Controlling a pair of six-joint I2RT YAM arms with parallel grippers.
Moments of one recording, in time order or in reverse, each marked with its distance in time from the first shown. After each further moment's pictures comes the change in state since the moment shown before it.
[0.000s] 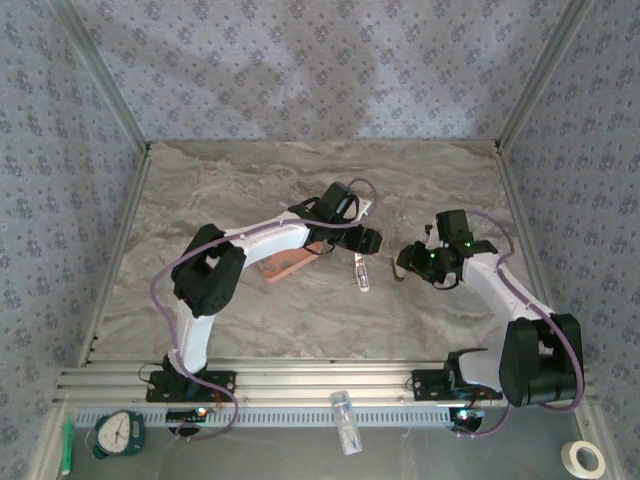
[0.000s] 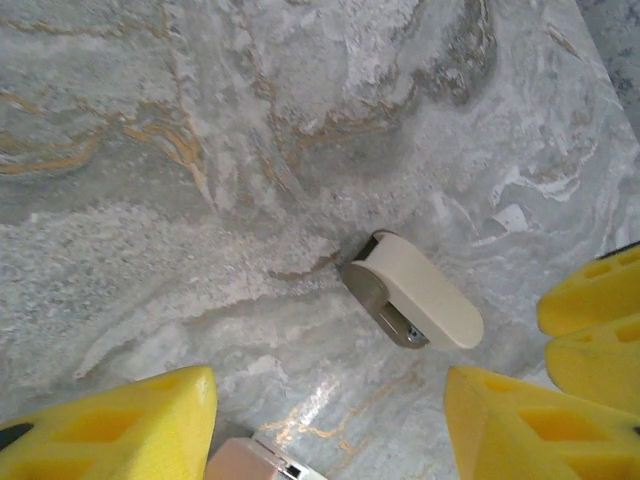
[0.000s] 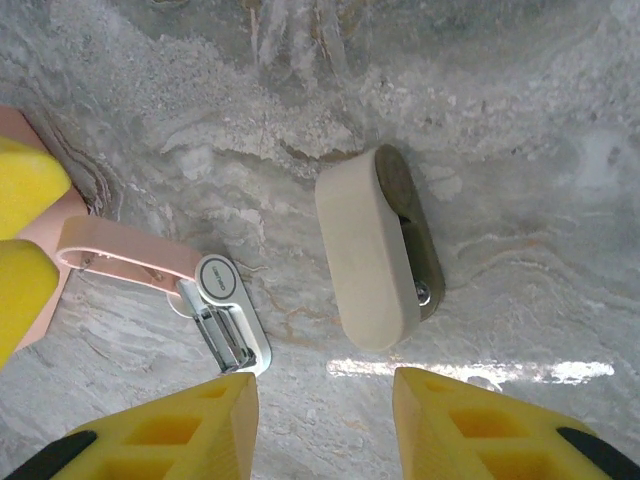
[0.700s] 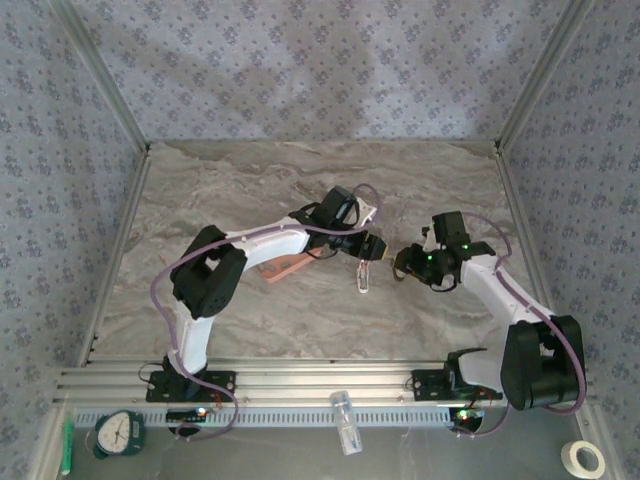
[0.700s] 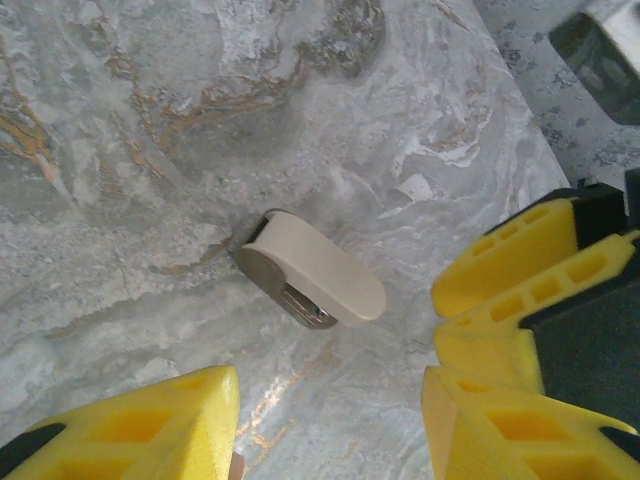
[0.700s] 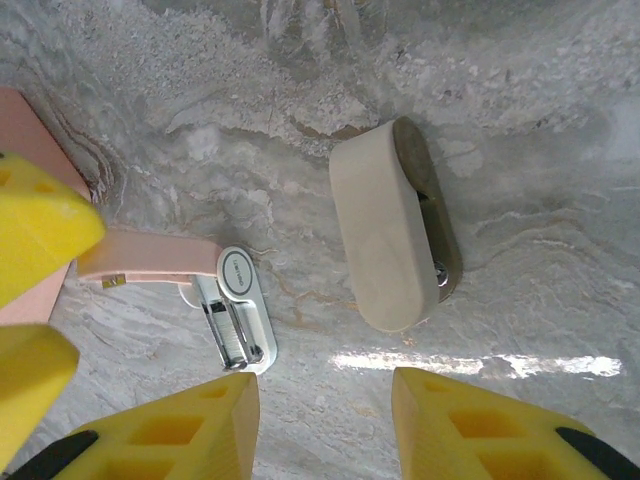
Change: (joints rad) left arm -0.016 -0.017 -0.066 0.112 0.159 0.003; right arm 0.034 -0.012 -0.007 0.001 0.000 0.019
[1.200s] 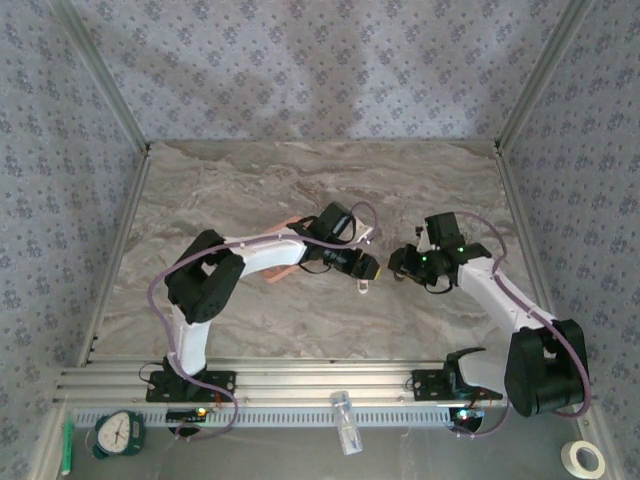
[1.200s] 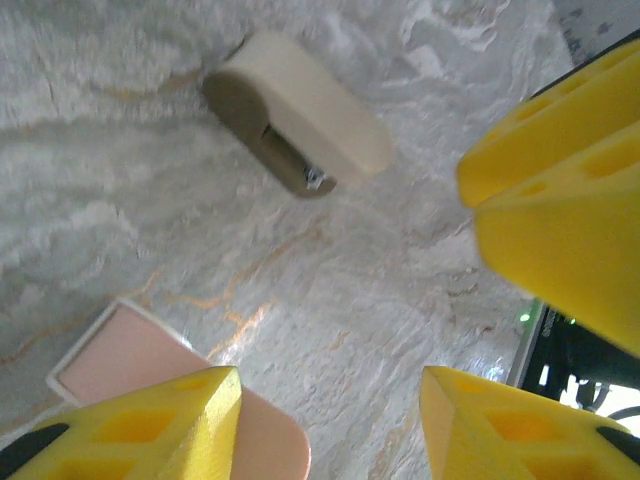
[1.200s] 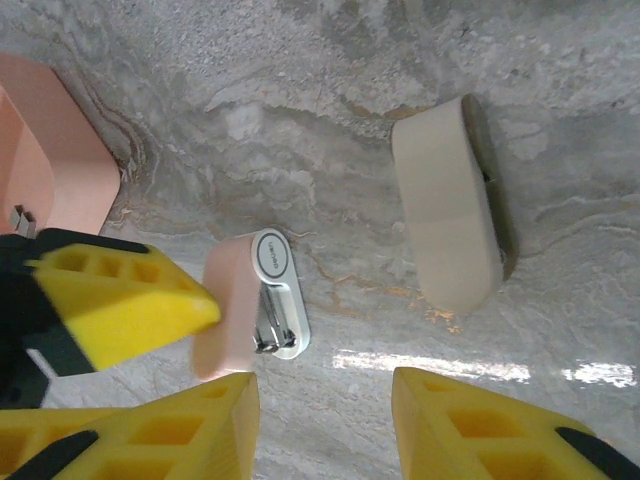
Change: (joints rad) left arm -0.027 -0.043 -0.133 -0.040 0.039 0.007; right arm 0.072 -0.028 0.000 0.013 0.012 0.041
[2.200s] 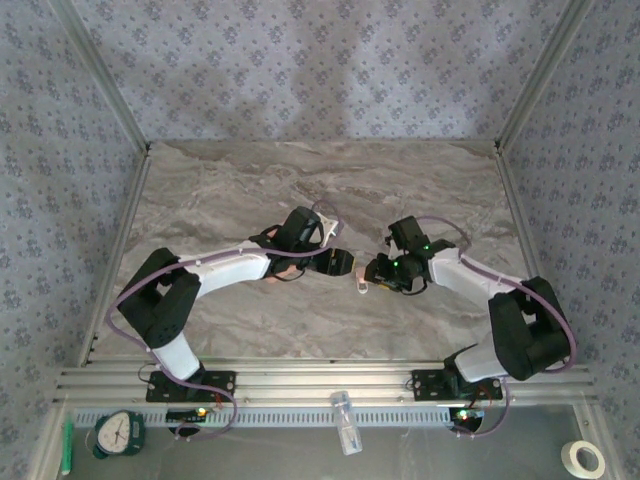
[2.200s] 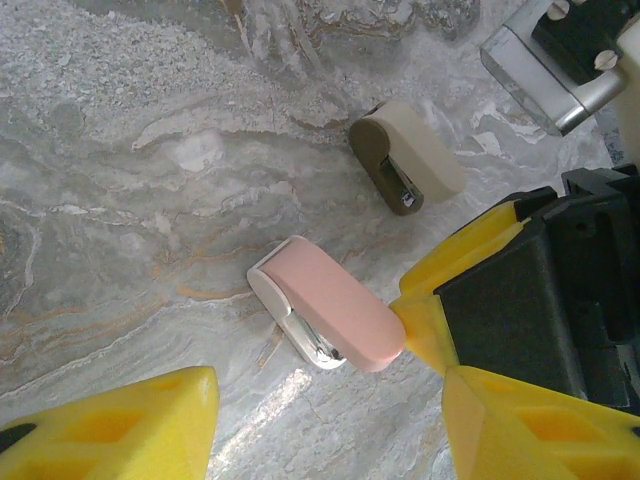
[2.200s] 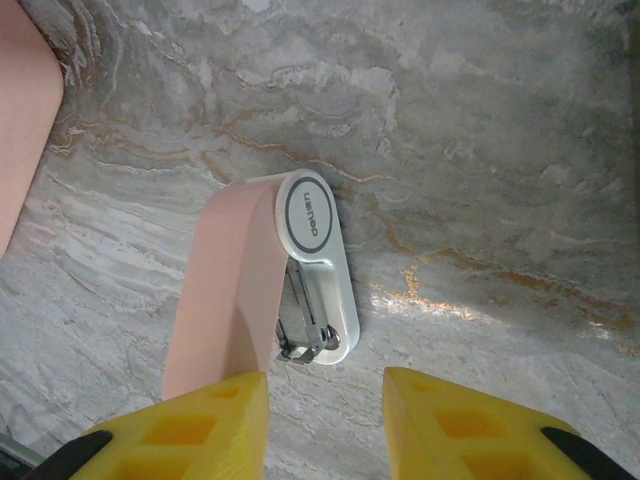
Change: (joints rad) left arm 0.068 -0.292 -0.302 0.157 -0.196 -0.106; right arm 0.199 0.205 0.030 0.085 0.022 0.082
